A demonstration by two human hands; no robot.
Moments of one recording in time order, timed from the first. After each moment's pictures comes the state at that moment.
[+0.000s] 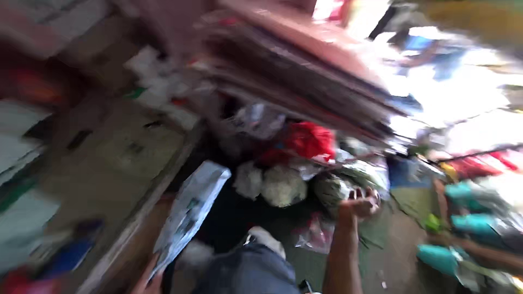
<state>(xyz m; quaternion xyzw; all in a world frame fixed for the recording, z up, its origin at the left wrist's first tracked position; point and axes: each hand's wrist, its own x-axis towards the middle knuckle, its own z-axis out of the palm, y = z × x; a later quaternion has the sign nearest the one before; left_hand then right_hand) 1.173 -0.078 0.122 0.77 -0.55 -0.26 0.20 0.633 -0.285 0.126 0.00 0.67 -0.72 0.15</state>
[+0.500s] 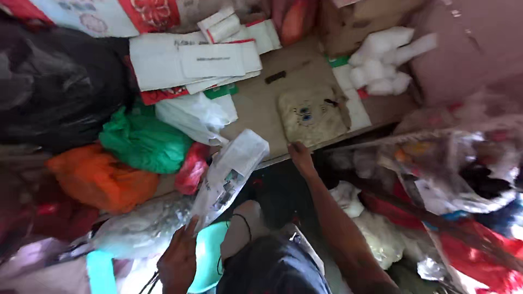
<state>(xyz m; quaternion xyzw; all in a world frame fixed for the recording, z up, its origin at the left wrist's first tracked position) 1.375 0.052 0.122 0.94 -0.28 -0.08 0.19 1.302 -0.378 0.003 -0.66 0.46 -0.02 0.59</state>
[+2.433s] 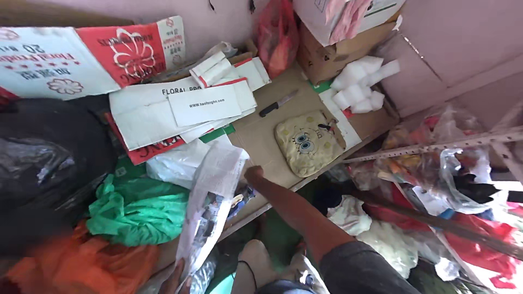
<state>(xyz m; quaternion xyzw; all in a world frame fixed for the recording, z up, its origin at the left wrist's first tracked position) 1.528 0.033 0.126 0.87 -0.24 -0.19 0.38 1.545 -0.328 -0.019 -0.79 0.33 0.42 0.31</state>
